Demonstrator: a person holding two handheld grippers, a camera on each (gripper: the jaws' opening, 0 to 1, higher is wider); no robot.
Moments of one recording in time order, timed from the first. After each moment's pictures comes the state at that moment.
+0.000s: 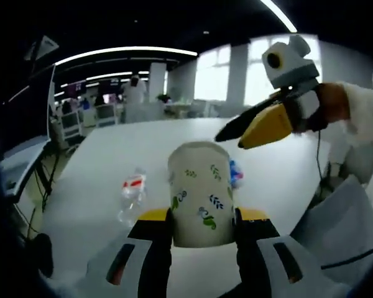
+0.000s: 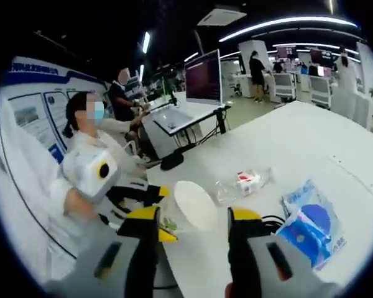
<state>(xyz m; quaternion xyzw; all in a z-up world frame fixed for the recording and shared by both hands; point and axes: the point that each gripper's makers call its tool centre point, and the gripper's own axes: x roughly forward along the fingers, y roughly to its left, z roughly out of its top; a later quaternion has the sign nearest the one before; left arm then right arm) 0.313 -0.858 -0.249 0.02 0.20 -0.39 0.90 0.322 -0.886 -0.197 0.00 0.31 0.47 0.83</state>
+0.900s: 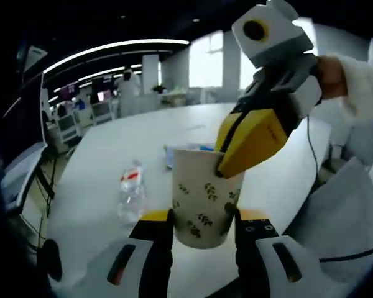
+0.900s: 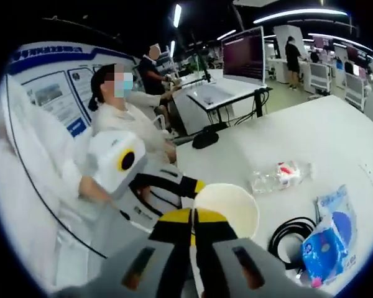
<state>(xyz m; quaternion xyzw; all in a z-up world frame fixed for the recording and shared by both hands) 0.306 -0.858 -0.264 0.08 0.23 -0.38 0.89 0.292 -0.850 -0.211 -0.04 0.36 0.54 0.76</state>
